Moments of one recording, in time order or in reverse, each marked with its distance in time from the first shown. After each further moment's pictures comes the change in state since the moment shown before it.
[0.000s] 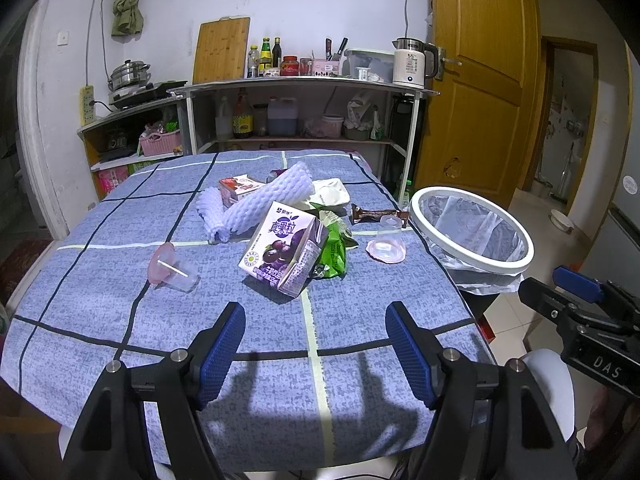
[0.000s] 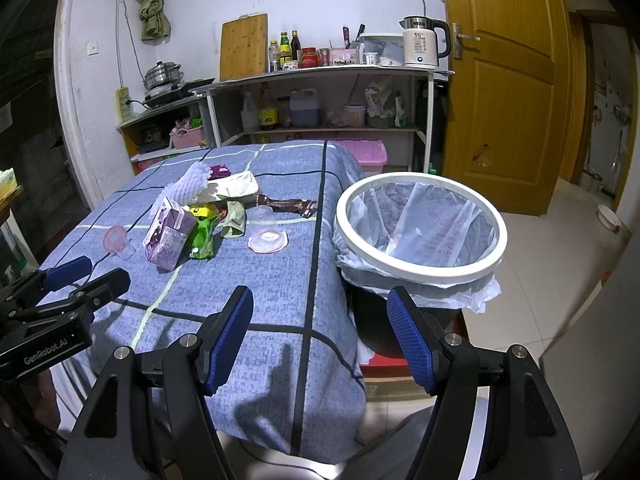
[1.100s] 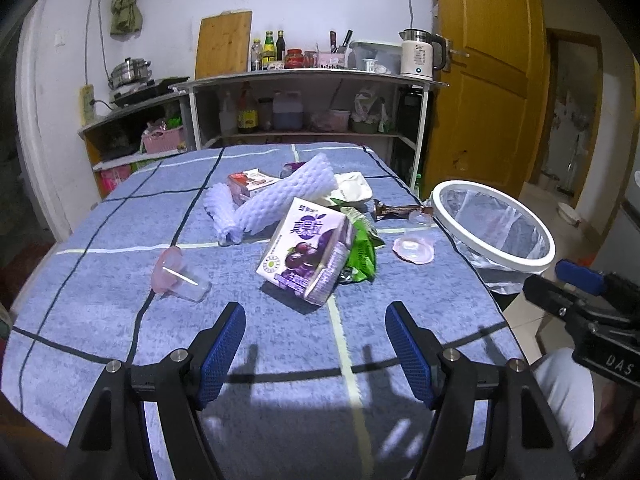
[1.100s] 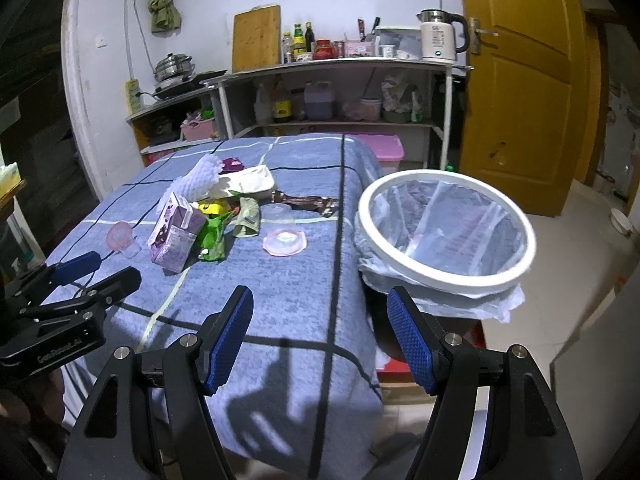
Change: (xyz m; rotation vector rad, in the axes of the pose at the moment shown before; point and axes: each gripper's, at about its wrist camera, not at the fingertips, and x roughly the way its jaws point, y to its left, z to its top) left arm 0.022 0.021 0.011 0.009 0.020 0.014; right arm 0.030 0.014 0.006 -0.022 0.030 0.052
